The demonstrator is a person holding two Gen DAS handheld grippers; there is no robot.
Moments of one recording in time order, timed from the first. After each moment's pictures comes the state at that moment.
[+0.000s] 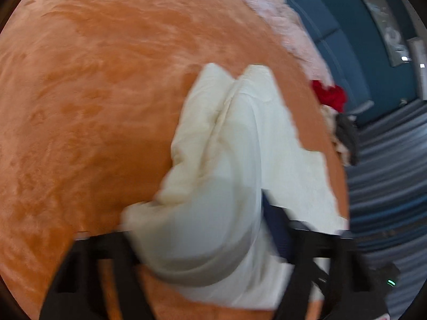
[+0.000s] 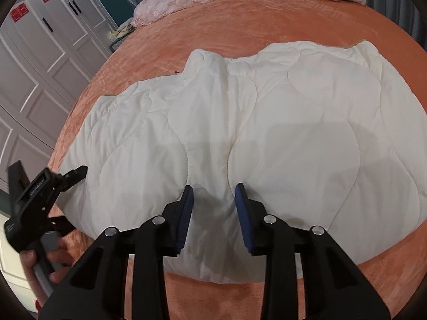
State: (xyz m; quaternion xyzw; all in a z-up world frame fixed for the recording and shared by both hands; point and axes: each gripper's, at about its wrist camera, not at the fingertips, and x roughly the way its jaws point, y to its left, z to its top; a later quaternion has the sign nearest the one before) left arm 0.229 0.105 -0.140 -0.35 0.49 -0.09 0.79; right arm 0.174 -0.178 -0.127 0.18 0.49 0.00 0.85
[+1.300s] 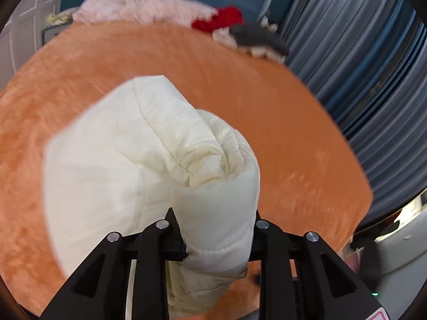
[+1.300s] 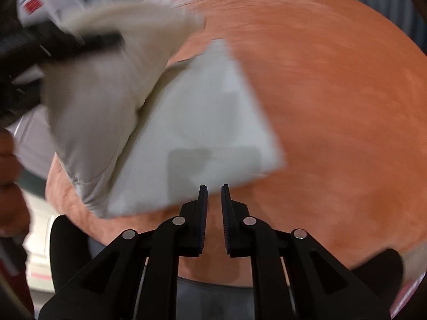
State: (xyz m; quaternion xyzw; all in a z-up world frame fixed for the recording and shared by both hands) left arm 0.134 -0.163 -0.024 -0.04 0.48 -0.28 0.83; right arm 0.006 -0.292 -0.094 0.19 0.50 0.00 0.85
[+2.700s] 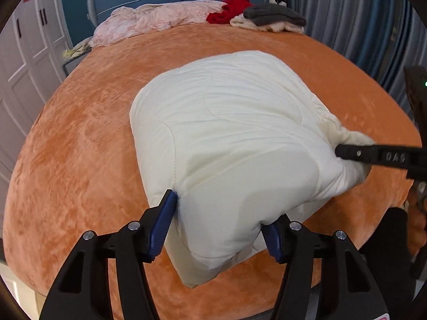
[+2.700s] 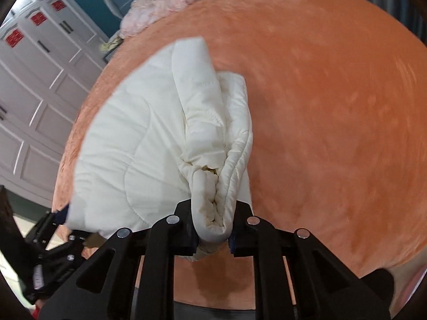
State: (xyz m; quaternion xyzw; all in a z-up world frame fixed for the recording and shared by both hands) left arm 0.081 -0.097 -0.076 0.12 0.45 -0.20 0.86; right arm 0.052 -0.296 -0.109 0.23 0.49 -0.01 0.84
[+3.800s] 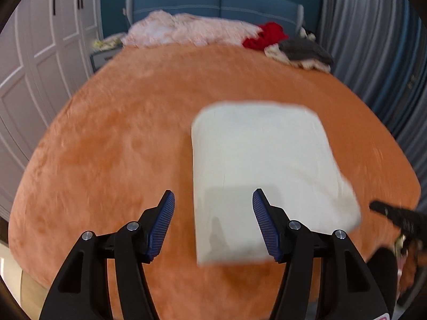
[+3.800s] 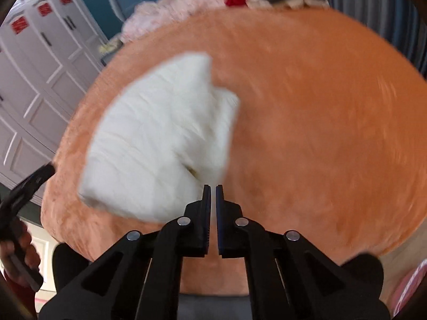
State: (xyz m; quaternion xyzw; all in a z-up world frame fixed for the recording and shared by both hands) left arm 0.125 -0.010 0.002 0.03 0.42 -0.15 0.90; right arm 0.027 -0.254 -0.039 0.16 0.44 -0.02 0.88
